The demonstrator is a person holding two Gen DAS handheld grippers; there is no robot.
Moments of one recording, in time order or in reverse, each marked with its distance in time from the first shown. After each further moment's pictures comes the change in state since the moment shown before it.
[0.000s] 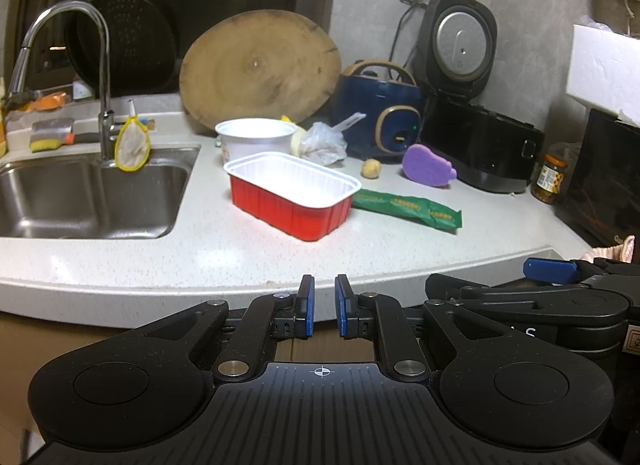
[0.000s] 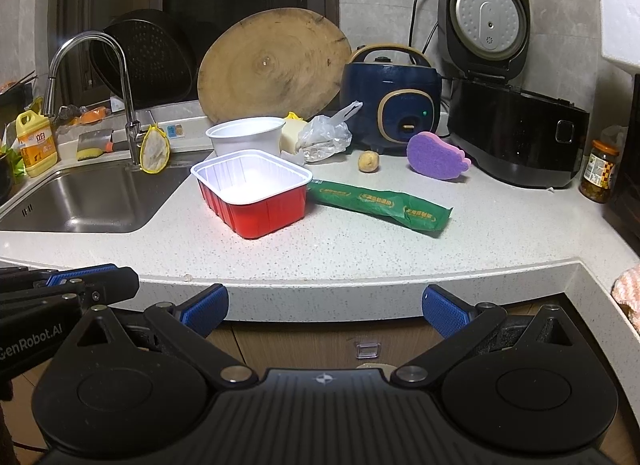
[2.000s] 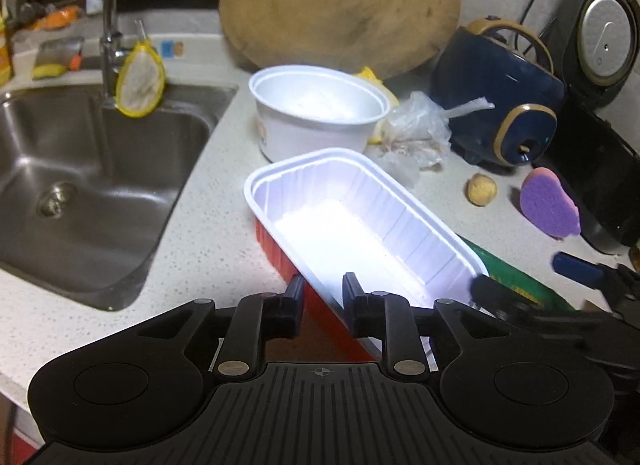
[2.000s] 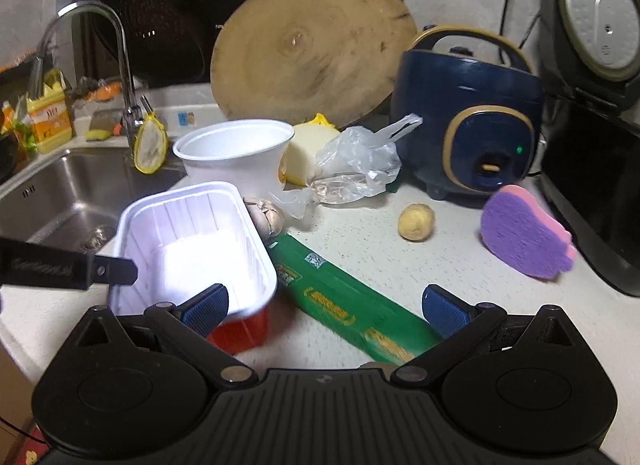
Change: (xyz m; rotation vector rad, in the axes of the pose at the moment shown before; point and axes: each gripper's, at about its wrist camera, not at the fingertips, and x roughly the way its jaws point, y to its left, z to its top) left arm 0.205 0.057 0.107 -0.225 0.258 0.139; right arm 0.212 -0.028 0.107 -0.164 0.073 0.174
